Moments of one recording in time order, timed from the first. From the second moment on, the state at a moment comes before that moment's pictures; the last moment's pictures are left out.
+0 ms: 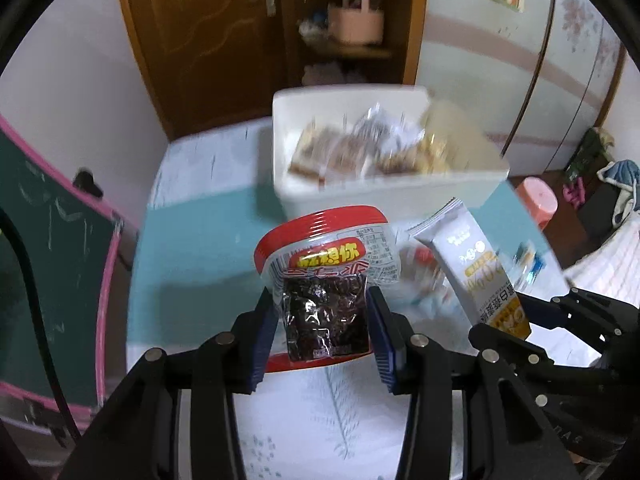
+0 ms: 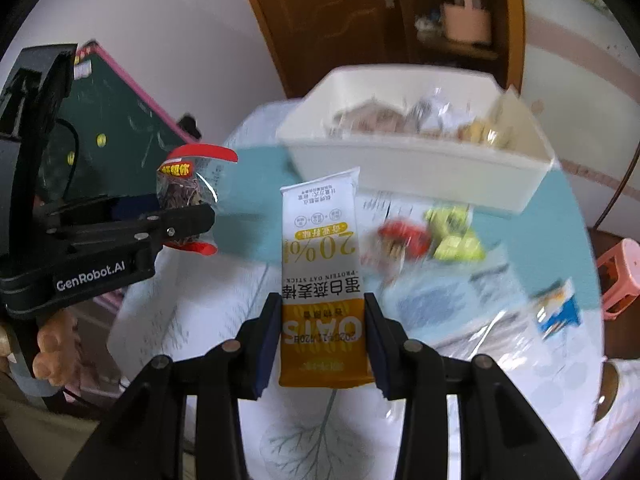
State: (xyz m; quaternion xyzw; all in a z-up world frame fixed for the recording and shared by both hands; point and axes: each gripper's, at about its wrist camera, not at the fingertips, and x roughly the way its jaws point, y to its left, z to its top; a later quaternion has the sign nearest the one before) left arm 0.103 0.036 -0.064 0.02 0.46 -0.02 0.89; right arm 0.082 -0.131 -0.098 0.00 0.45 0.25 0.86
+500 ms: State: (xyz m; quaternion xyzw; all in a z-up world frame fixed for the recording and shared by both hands) left arm 0.211 0.016 0.071 0.03 0.35 -0.02 0.94; right arm 0.175 -0.161 0.063 0.00 0.29 0.18 0.94
